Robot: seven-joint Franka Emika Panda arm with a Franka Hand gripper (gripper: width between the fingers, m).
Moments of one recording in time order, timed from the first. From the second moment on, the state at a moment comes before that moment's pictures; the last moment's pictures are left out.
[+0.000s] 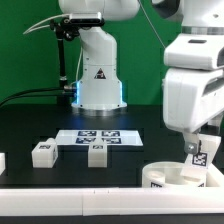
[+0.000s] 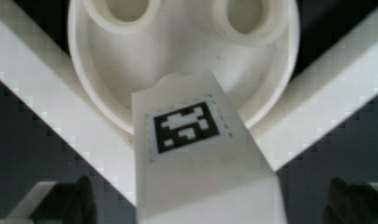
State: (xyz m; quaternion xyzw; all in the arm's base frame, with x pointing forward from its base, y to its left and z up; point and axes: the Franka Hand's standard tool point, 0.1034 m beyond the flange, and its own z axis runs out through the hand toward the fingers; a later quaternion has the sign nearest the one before) arm 0.636 0.115 0.080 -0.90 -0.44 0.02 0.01
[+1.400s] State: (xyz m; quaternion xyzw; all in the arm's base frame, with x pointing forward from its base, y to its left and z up) arm 0.643 0.111 0.079 -0.98 0.18 0.00 0.03
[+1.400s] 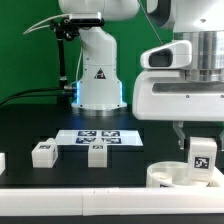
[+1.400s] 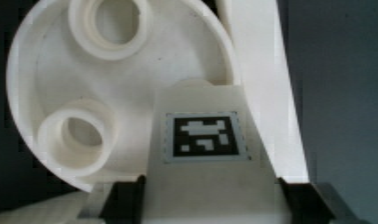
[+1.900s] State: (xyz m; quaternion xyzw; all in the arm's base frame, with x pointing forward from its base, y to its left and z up) arm 0.638 0.108 0.078 -0.88 0.47 -0.01 0.04
